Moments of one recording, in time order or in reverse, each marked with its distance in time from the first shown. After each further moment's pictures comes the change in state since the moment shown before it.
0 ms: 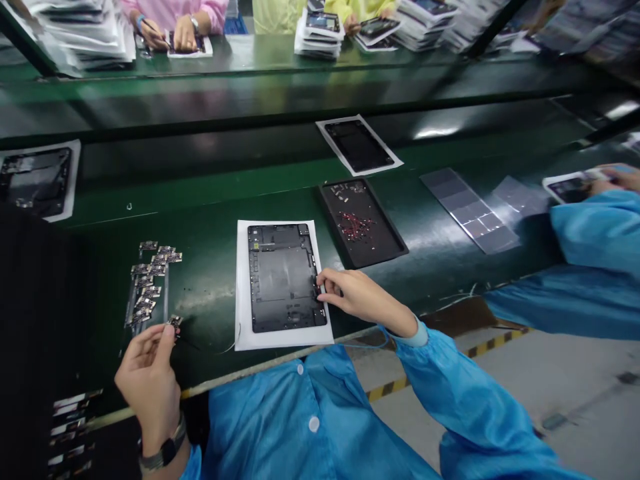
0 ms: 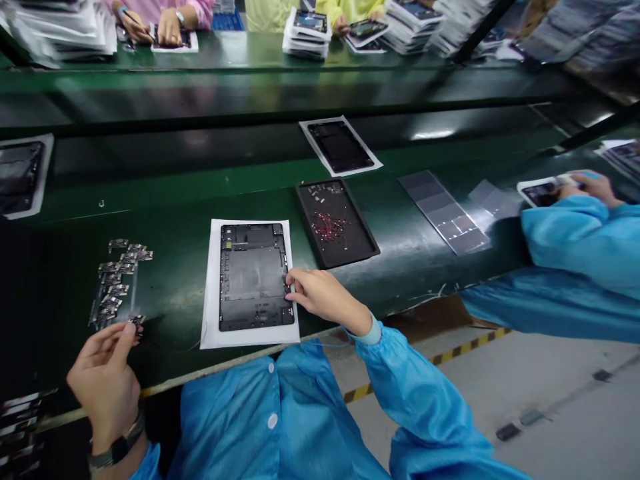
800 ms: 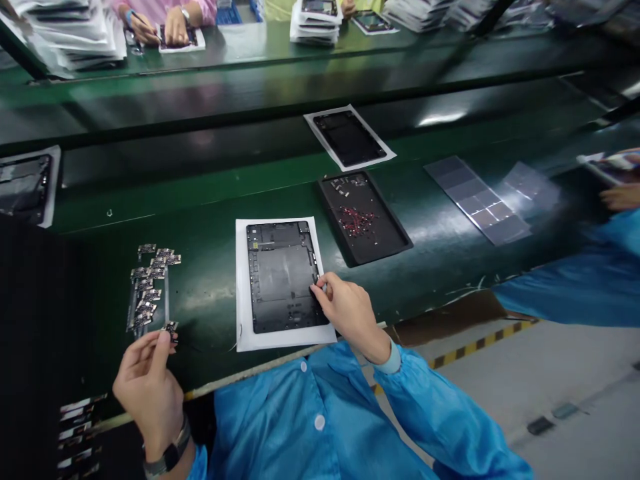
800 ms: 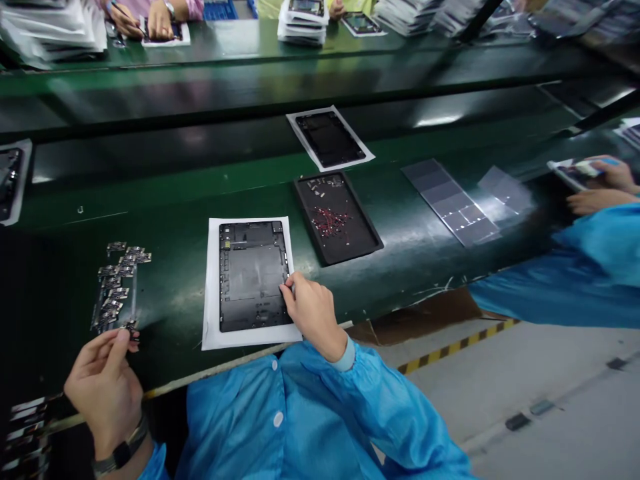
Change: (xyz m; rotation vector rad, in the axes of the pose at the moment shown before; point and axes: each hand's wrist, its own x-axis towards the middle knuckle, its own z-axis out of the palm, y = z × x) left_hand -0.001 0.003 0.000 -0.038 0.042 0.003; right_hand -0.003 -0.030 0.048 -0.077 0.311 0.418
